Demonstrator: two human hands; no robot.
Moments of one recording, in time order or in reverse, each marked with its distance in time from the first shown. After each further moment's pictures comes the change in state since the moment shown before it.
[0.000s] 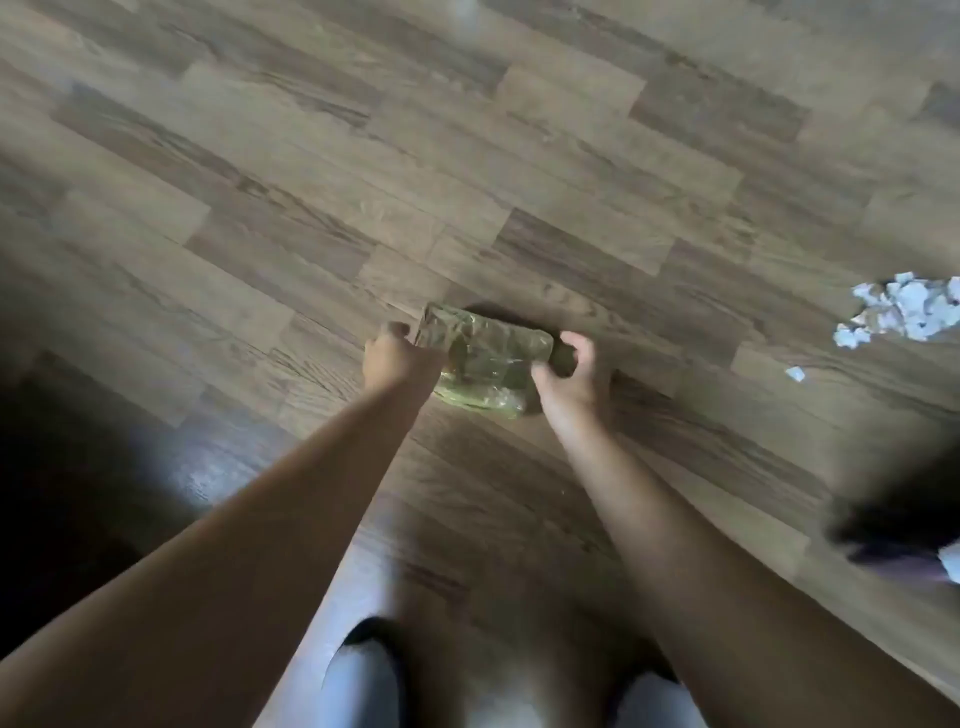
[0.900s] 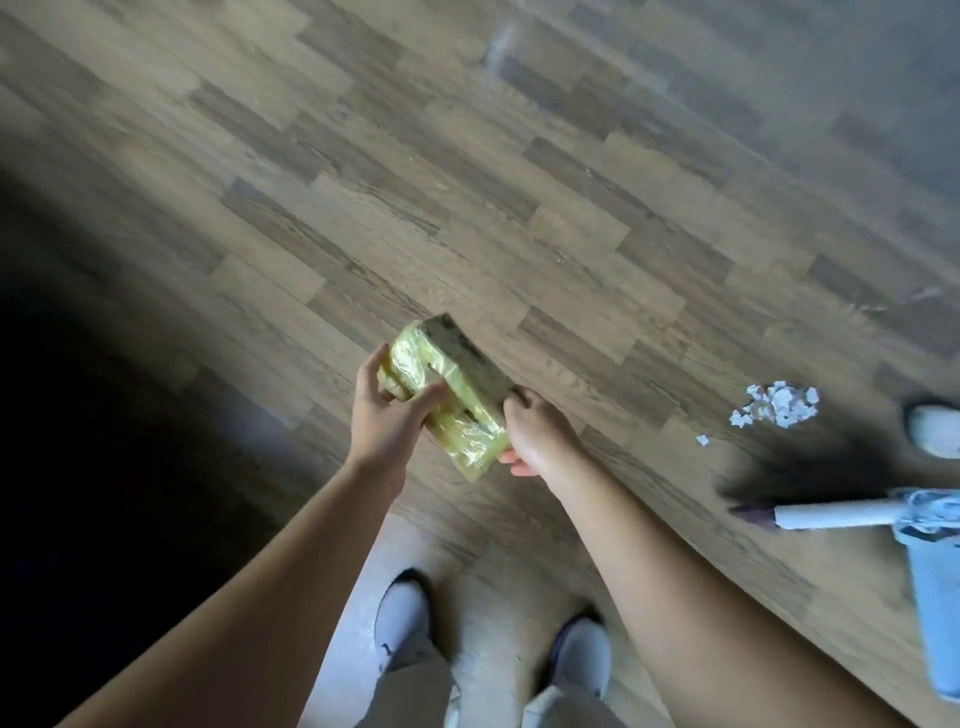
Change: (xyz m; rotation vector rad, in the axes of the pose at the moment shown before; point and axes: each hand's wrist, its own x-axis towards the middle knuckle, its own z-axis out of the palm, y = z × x) left_hand -0.181 0.091 -0.226 -0.687 -0.070 -0.062; right_hand -0.205 -0.240 -0.075 -0.362 -0.455 0.081
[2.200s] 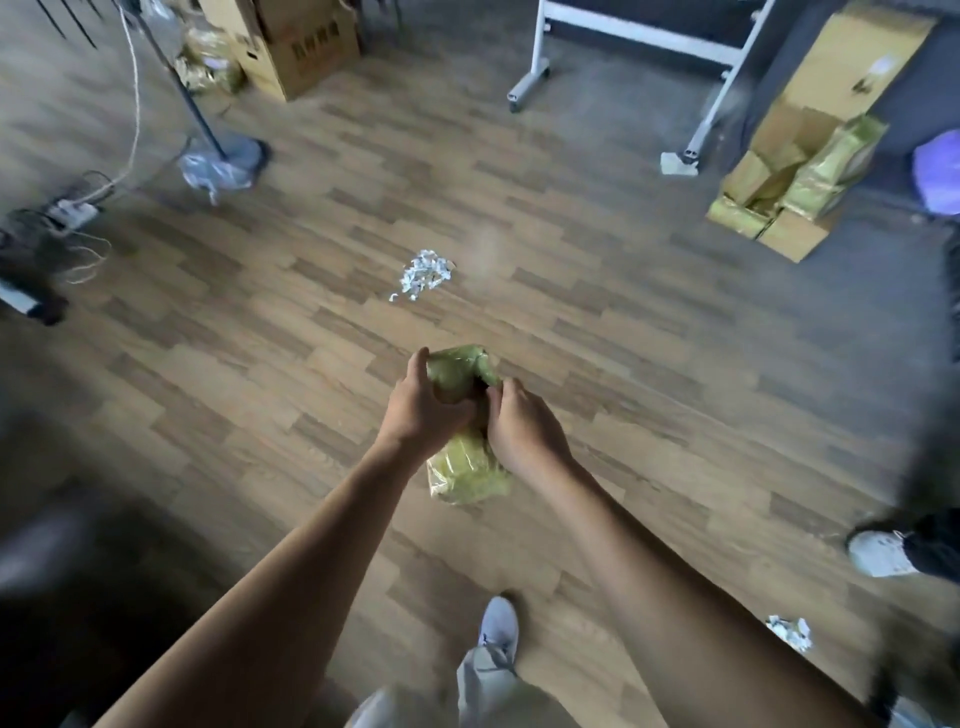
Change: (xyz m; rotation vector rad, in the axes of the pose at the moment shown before) left_hand 0.060 0.609 0.005 0.661 -0.082 0.482; right_hand -0.107 -0.547 -0.208 -0.342 0.447 -0.546
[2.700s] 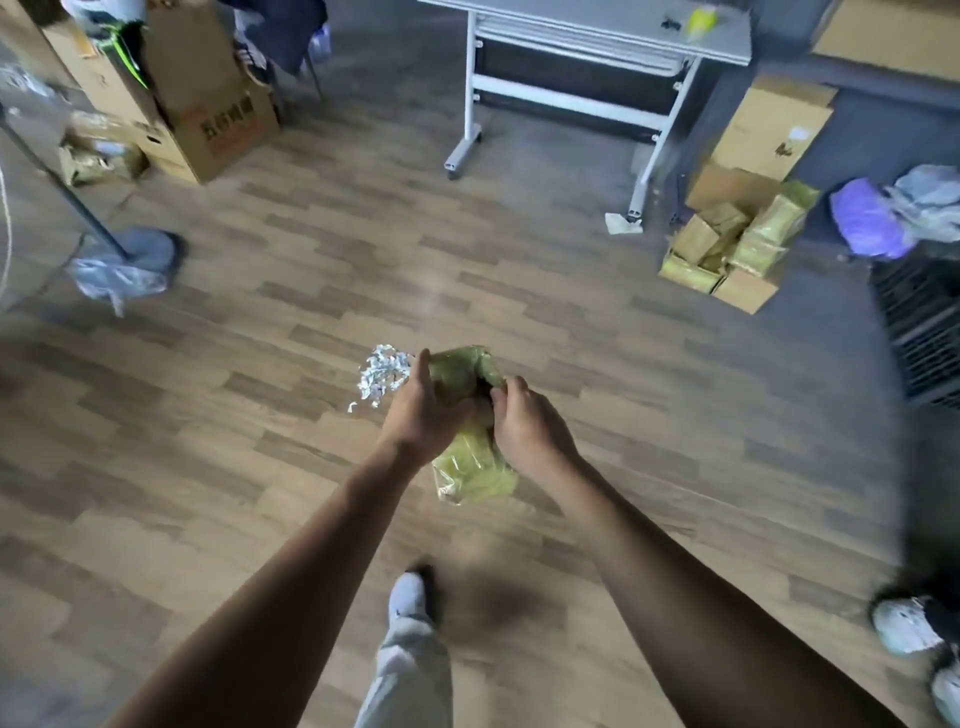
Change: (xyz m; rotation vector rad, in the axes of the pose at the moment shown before) left_hand 0.312 0.121 -0.057 0.001 -0.146 0.187; right_hand 0.304 -0.071 -0.074 0.005 0.153 0.103
